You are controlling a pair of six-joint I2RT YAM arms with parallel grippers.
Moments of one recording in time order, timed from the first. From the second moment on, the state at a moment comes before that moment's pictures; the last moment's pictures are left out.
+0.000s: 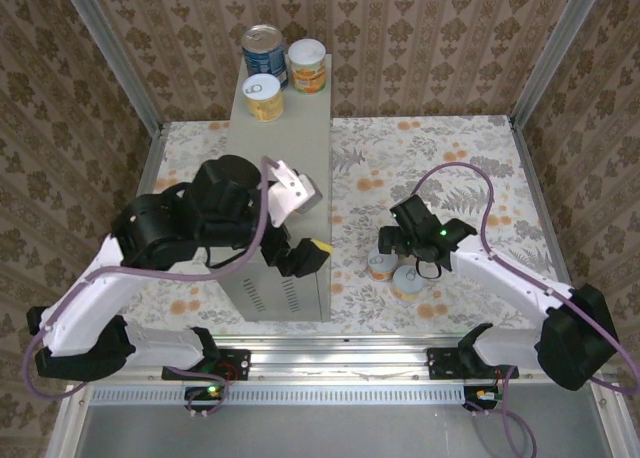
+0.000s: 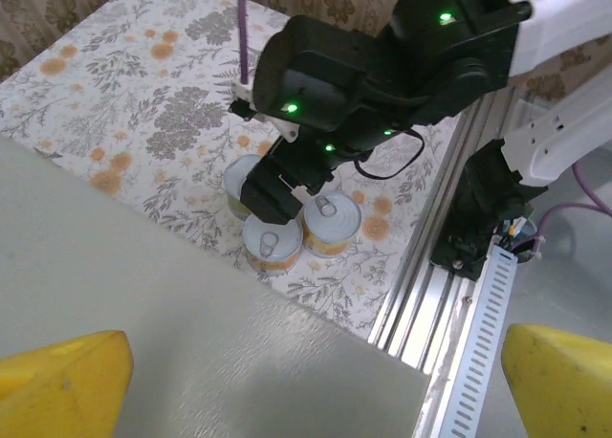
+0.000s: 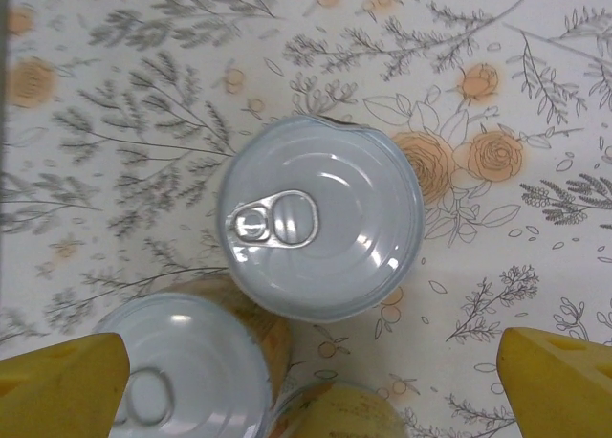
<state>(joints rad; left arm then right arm) -1.12 1.23 1.81 -1.20 0.12 -0.04 0.55 1.25 0.84 -0.68 0.27 0.59</state>
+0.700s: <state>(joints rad) -1.20 1.28 1.80 -1.12 0.03 -0.04 0.51 1.46 0.83 -0.53 0.28 0.60</state>
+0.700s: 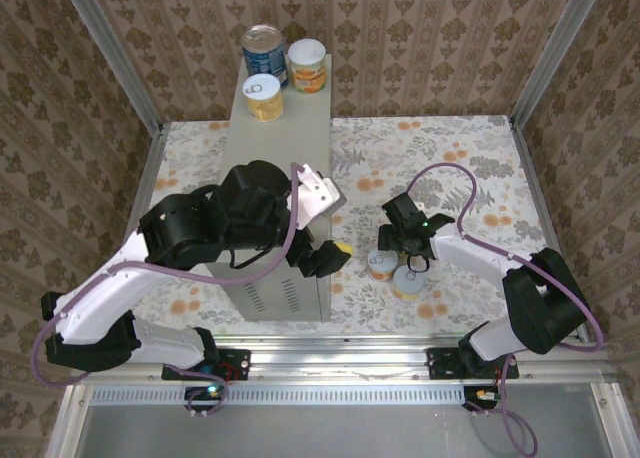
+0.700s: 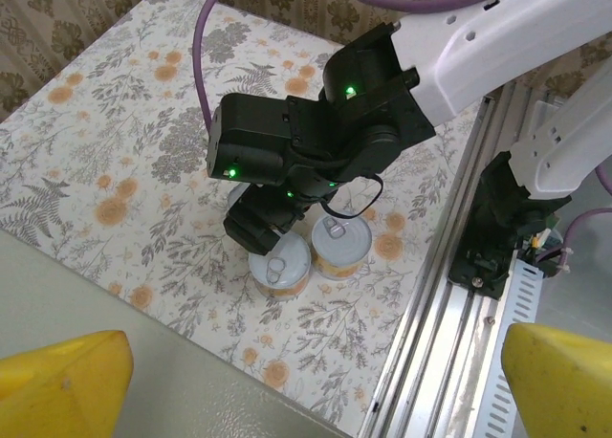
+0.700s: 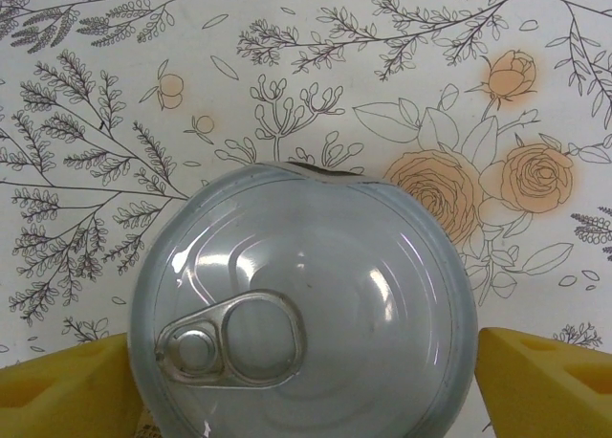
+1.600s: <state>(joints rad) -1.20 1.23 1.70 -1.07 -0.04 -0.02 0.50 1.24 0.94 -0.67 0.30 0.39</state>
